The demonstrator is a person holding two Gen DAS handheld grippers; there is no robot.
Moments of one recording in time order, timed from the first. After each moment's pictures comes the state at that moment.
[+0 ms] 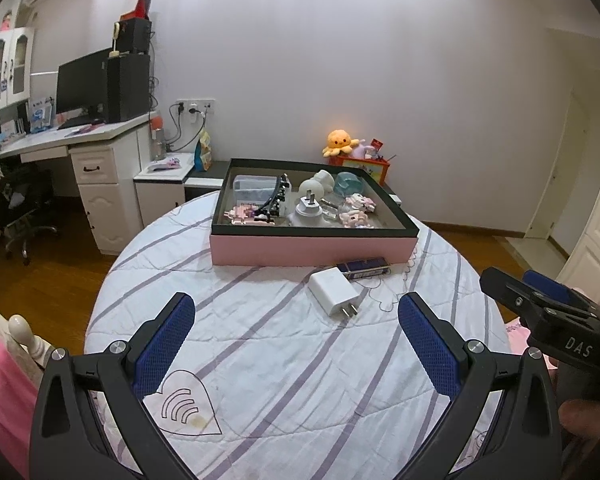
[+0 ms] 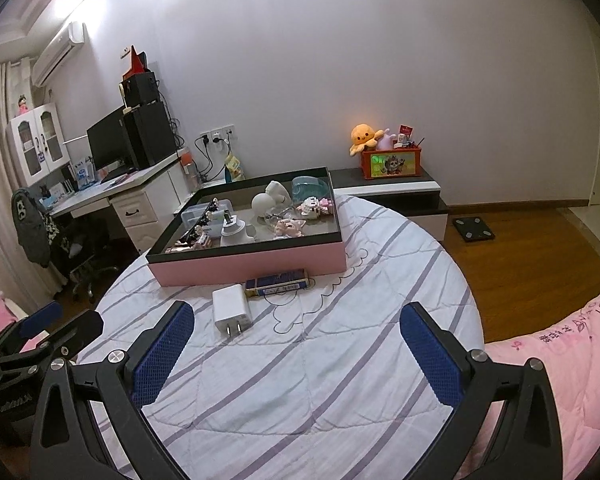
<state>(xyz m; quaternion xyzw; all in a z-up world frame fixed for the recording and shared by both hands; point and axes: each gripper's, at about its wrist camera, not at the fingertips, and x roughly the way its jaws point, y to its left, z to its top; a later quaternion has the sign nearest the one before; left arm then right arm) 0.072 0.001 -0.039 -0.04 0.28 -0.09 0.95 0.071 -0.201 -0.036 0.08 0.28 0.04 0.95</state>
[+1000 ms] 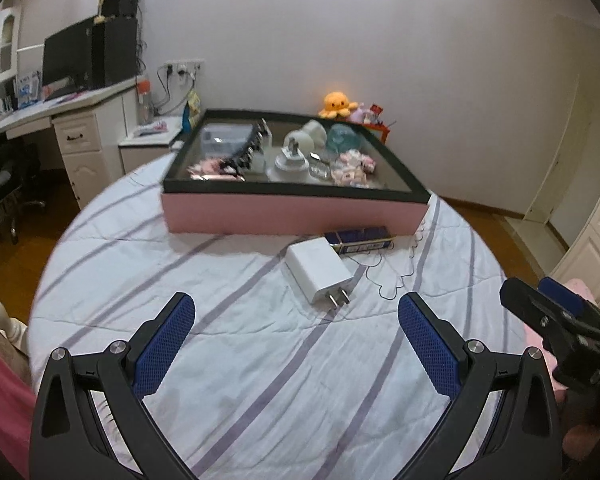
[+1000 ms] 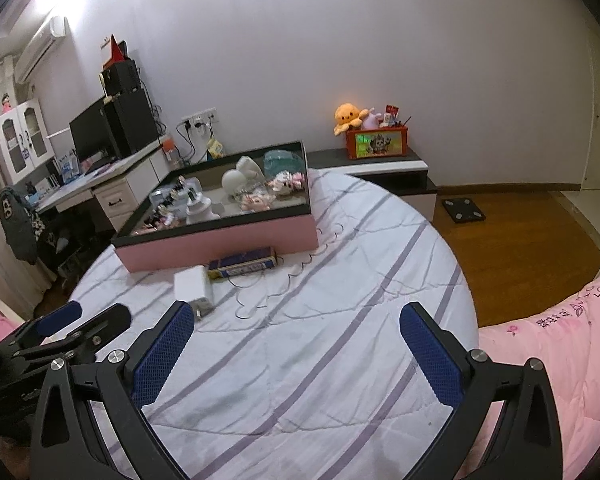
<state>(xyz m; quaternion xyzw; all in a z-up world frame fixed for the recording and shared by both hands) 0.131 -0.038 -0.091 -0.05 0.35 -0.10 0.93 0.096 -0.222 -0.072 0.09 0.32 0.02 0.94</state>
